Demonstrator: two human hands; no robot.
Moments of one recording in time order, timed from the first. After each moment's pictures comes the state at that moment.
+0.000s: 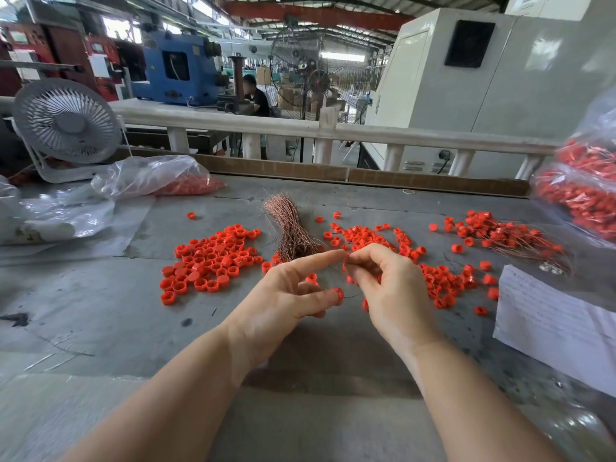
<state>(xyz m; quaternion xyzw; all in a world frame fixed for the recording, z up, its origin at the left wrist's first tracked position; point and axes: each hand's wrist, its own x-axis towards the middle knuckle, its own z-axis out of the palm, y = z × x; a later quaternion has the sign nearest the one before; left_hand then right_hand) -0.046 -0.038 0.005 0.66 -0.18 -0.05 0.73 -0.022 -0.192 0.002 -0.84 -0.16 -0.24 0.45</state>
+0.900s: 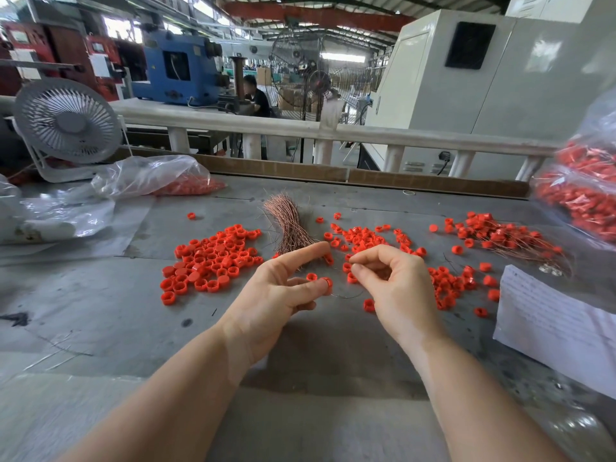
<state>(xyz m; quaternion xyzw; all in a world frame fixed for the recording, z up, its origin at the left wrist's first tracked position) -0.045 -0.034 0.009 0.64 -0.11 -0.02 0.76 -0.019 -0.193 0.005 -0.81 -0.10 -0.20 0.53</state>
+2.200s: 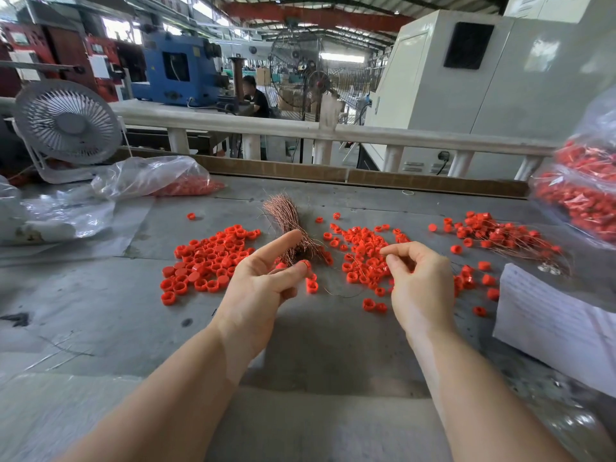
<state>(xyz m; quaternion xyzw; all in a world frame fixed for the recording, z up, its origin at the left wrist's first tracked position) -0.035 -0.027 -0.001 0.58 -0.04 0.06 0.81 -0.012 -0.203 0.005 -0.82 0.03 -0.29 0.49</state>
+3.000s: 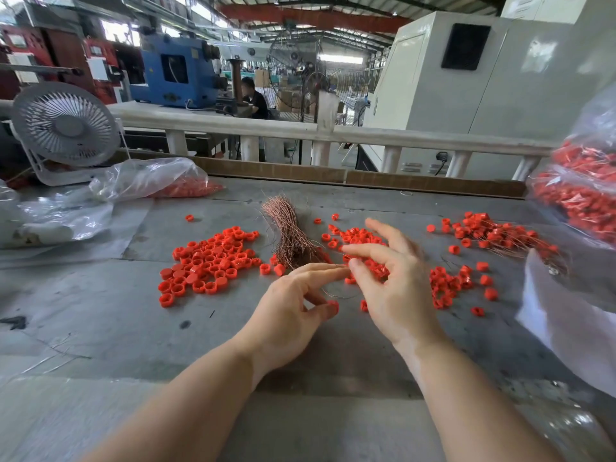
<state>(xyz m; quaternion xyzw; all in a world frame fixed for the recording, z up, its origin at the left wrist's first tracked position) -0.047 -0.047 0.001 0.82 -0.20 0.11 0.52 -0.031 -0.189 0.019 -0.86 -0.13 -0.30 0.41</state>
